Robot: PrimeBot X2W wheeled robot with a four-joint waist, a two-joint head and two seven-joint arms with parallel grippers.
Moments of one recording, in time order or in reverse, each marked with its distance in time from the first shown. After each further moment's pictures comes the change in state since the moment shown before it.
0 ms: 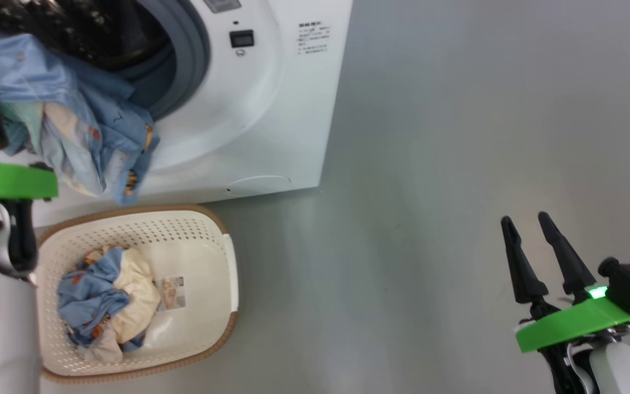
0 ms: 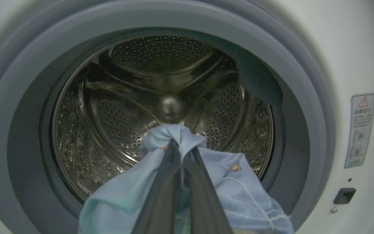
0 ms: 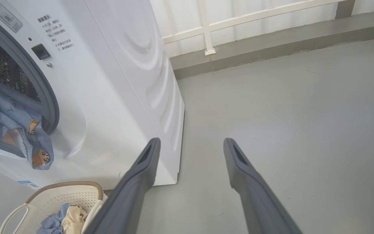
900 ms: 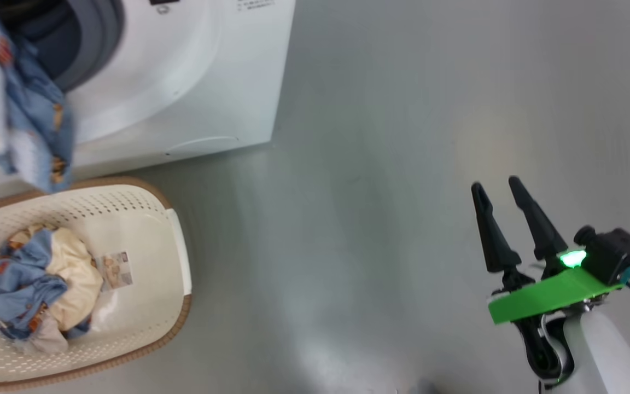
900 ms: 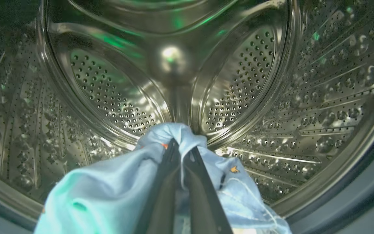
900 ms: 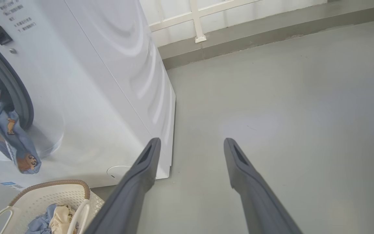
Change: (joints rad) left arm -0.472 0.132 -0.081 0.543 0.002 0.000 0.000; right arm -0.095 0.050 0.053 -0.012 0.000 0.000 0.000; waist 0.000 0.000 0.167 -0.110
